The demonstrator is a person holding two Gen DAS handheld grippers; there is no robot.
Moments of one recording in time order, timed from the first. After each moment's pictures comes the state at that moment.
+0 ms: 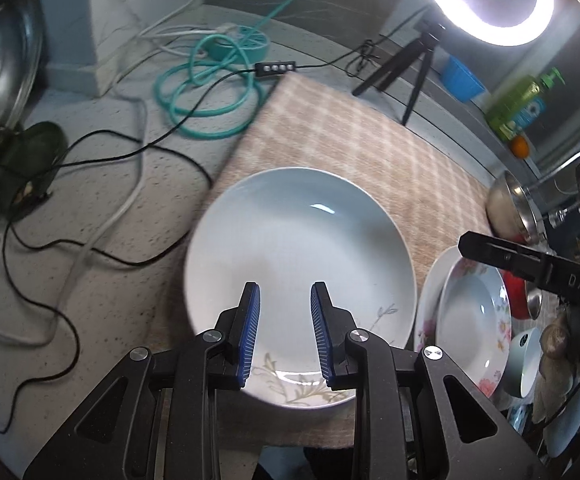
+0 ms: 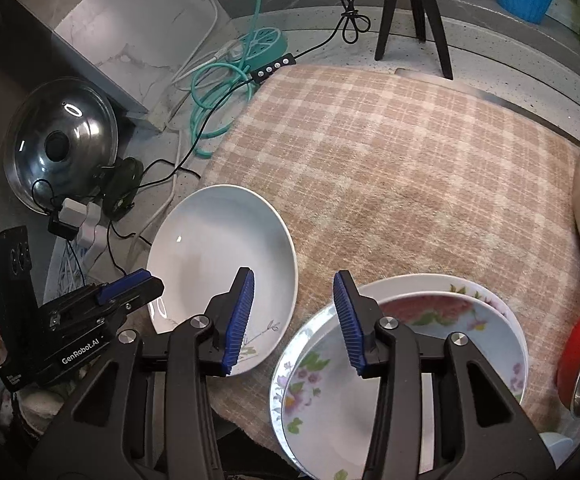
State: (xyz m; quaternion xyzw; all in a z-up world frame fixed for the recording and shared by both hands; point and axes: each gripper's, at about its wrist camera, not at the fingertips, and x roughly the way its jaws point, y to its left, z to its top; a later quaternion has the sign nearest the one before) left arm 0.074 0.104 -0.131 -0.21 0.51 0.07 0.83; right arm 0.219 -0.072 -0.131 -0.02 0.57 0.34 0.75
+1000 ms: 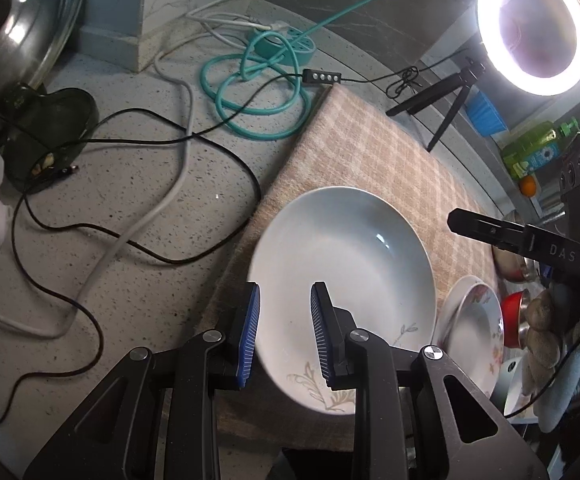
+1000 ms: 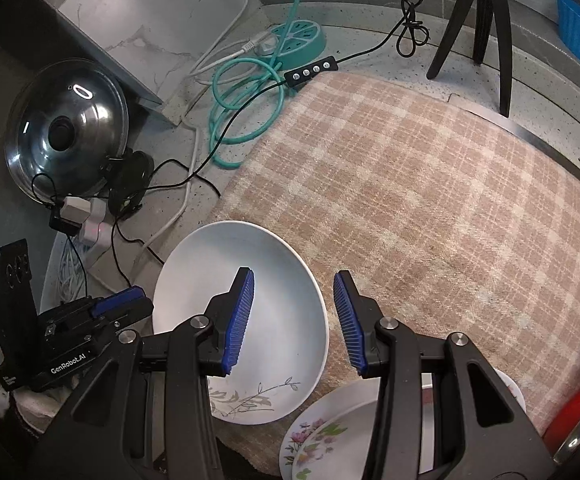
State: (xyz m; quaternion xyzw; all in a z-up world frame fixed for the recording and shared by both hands) left arm 0.069 0.145 -0.136 -0.27 0.51 0.07 0.82; right arm 0.249 -0.018 -0.136 -0.05 0.58 0.38 0.72
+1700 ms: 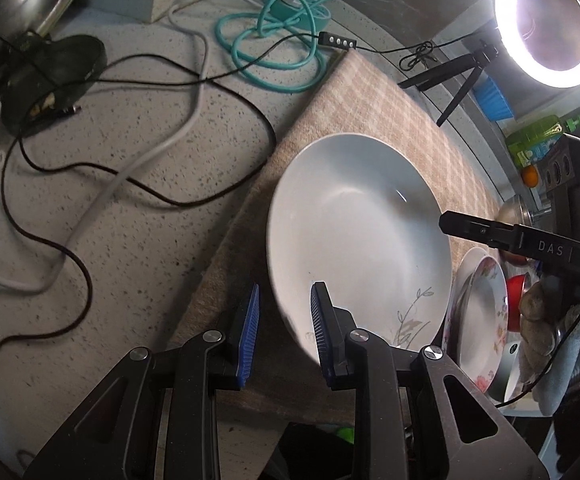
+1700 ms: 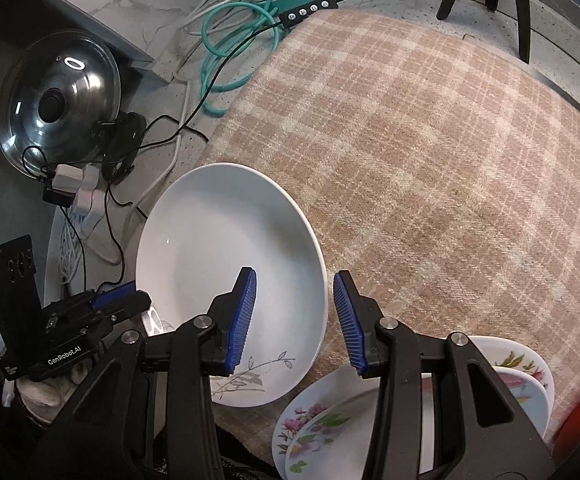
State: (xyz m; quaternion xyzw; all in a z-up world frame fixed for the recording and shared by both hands) left arm 0.047 0.147 -0.167 -0.31 0.53 0.07 0.78; right arm 0.244 -0.020 -0.176 -0.06 0.63 0.38 0.67
